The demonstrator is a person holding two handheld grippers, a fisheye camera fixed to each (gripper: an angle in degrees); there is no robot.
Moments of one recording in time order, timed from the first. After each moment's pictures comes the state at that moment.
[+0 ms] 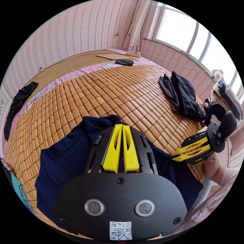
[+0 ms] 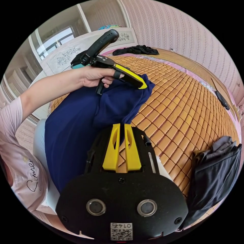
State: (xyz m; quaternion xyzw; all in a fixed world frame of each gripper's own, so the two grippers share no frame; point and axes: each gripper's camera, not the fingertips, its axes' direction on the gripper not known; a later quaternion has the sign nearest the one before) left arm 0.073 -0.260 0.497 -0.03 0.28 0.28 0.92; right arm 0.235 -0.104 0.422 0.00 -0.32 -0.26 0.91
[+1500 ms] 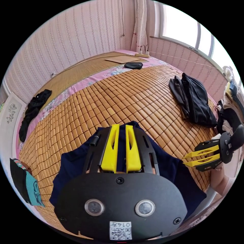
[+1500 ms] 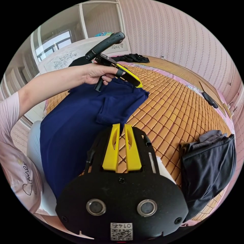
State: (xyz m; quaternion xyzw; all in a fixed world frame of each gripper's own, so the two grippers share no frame) left arm 0.107 -0.284 0.456 0.01 0.15 0.30 0.94; right arm 0.249 -0.099 0.412 0.06 -0.29 -0.25 0.92
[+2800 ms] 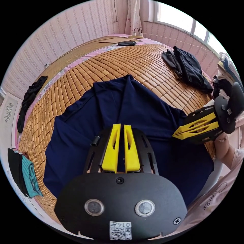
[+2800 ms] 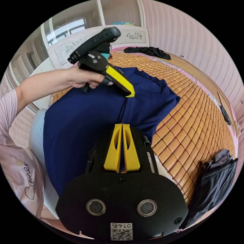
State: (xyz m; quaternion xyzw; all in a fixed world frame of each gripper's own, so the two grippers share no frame) left arm 0.004 -0.171 0.406 -0.09 0.17 0.34 0.92; right arm 0.145 -0.093 0.425 -0.01 -0.32 -0.32 0.89
